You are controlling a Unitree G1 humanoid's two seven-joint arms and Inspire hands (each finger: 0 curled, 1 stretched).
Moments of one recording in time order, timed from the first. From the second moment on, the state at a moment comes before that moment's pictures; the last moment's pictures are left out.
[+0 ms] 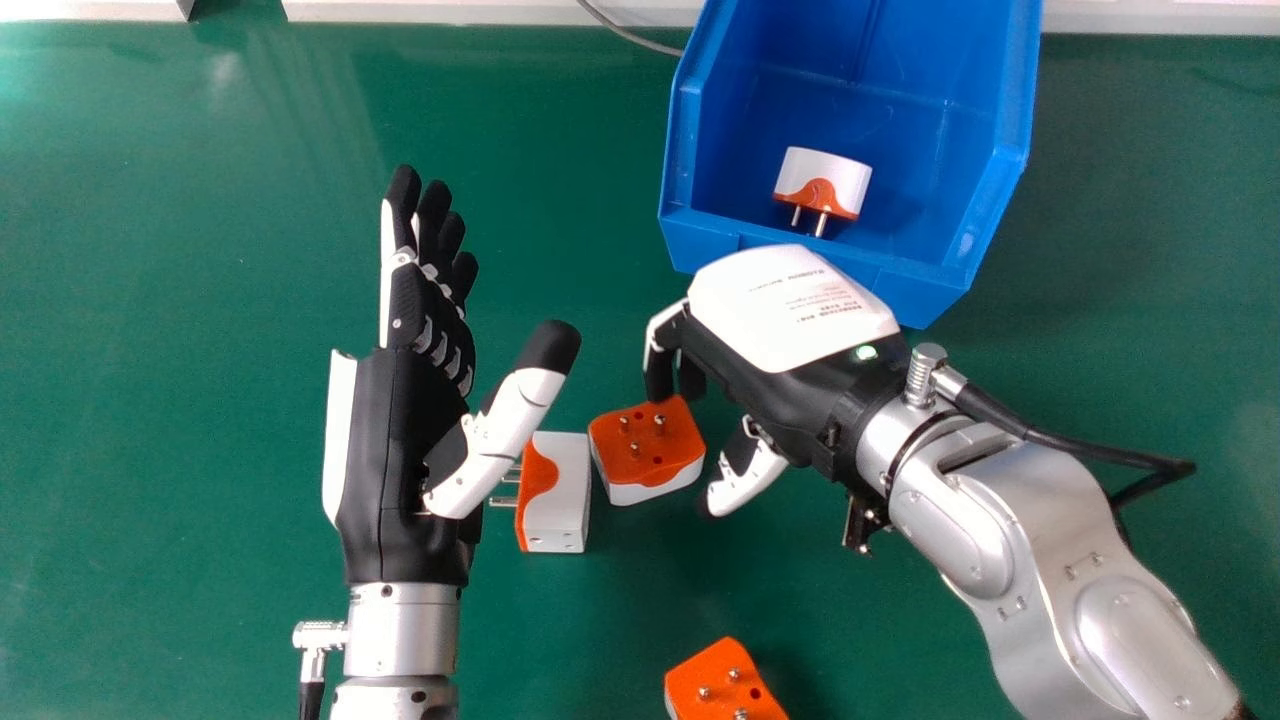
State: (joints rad) left arm 0.06 -0.05 -0.01 0.37 -0.08 -0.82 -0.07; right arm -0.30 -0.35 0.48 -0.13 -0.99 0.11 0.39
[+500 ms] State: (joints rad) left arm 0.05 -0.05 -0.02 0.38 -0.06 -0.84 -0.06; right arm -0.37 -0.31 0.51 0.08 -1.03 0.10 0.29
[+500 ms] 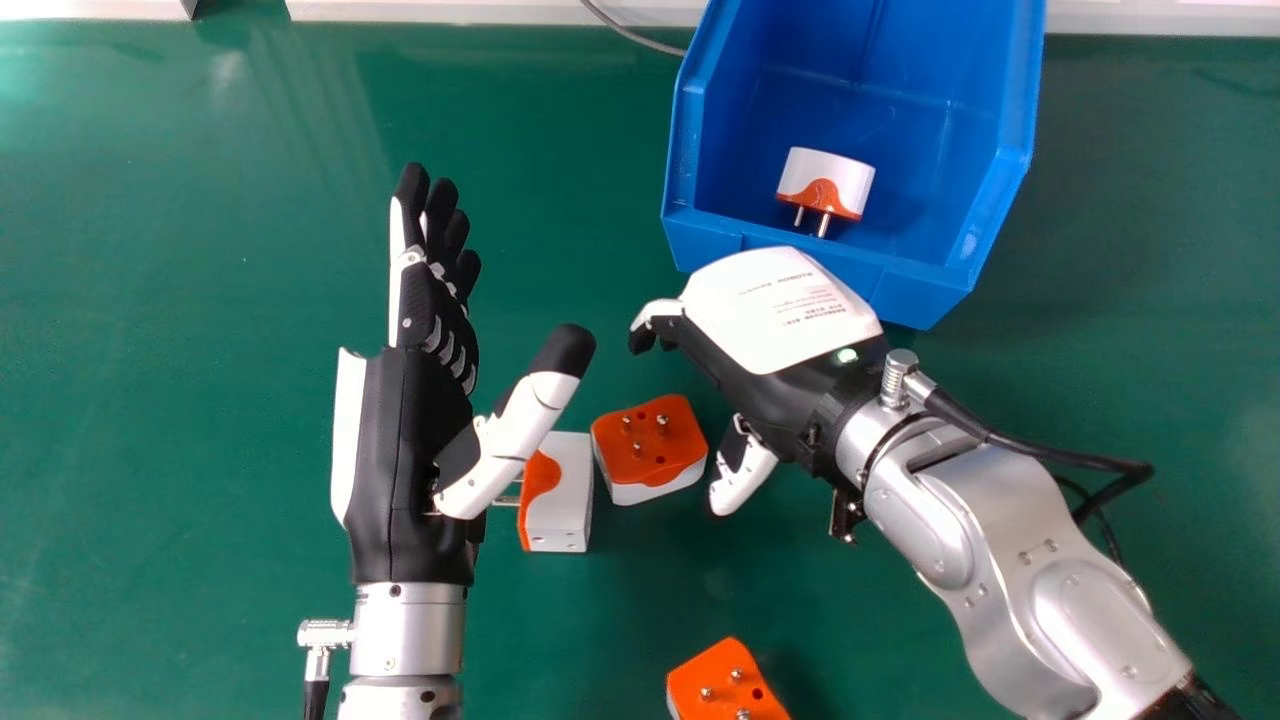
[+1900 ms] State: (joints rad) left arm 0.07 -0.05 -0.03 0.34 -0.11 -0.81 -0.09; right arm -0.51 -0.24 0.63 0.42 -0.95 0.05 0.11
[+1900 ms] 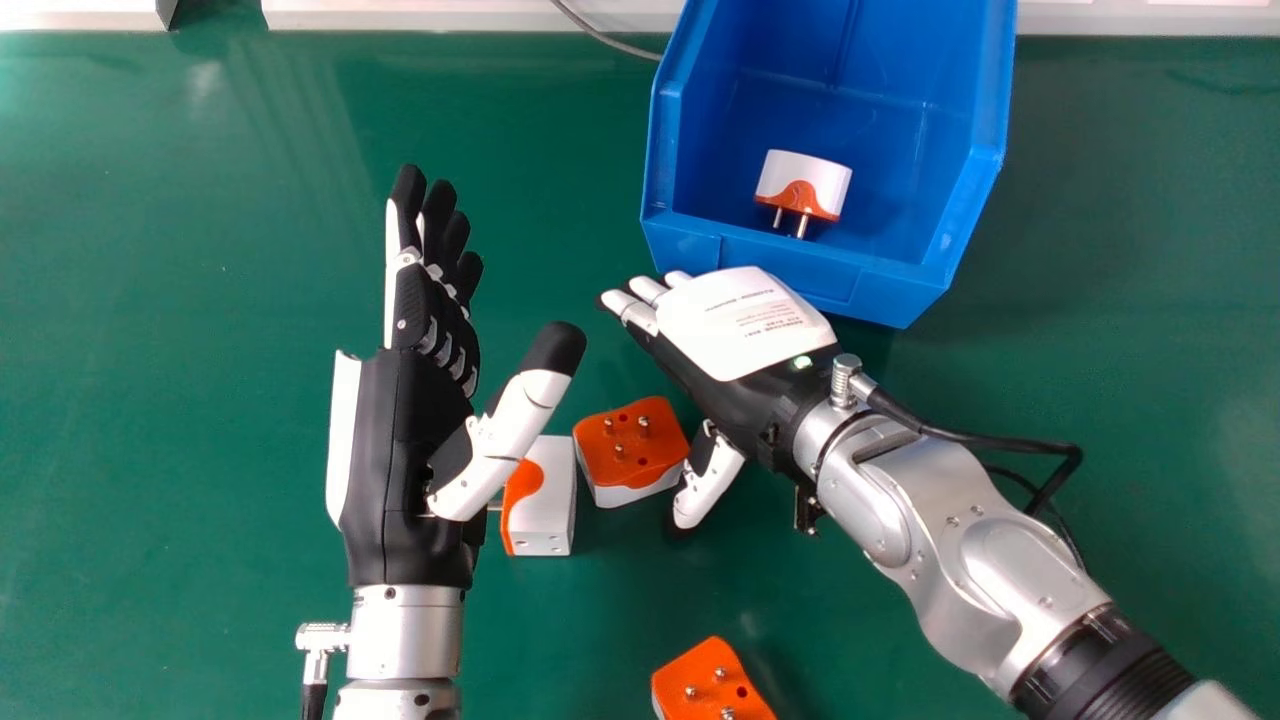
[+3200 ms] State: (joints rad) left arm 0.07 -0.05 -0.03 0.33 -0.09 -0.81 -0.09; right arm -0.50 -0.08 0.65 0.58 -0.78 -0.03 -0.04
